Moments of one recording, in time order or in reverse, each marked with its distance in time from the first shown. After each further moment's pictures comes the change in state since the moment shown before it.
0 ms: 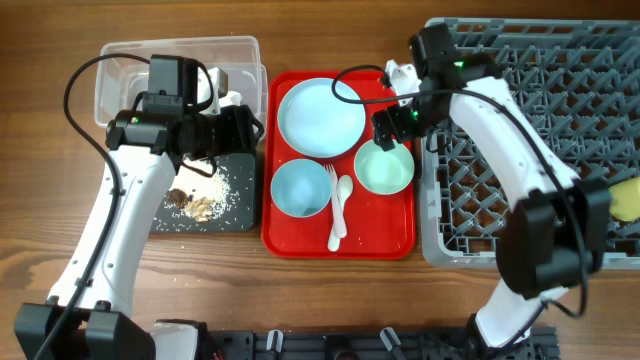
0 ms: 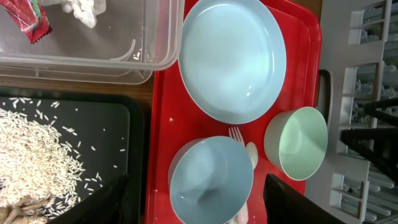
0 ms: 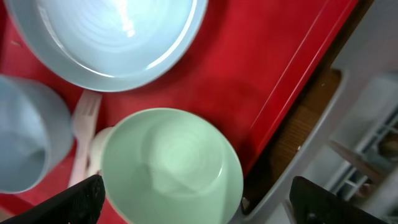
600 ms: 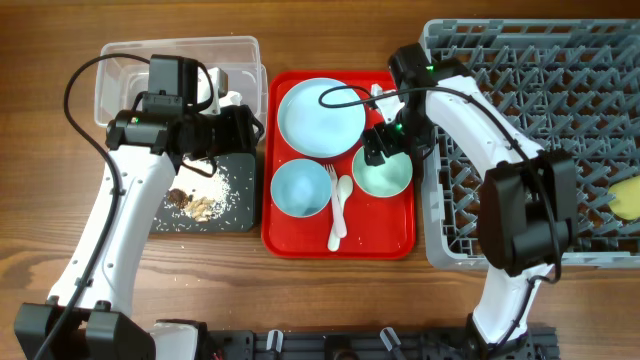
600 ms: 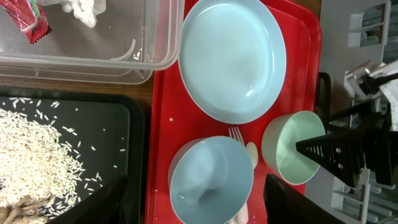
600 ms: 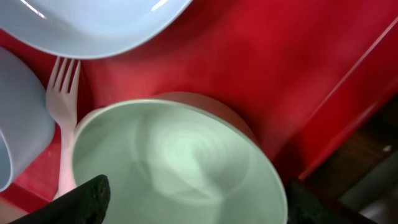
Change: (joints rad) left arm 0.000 0.000 0.000 0.000 0.000 0.000; right arm 0.033 0.135 0.000 -0.066 -0.034 0.015
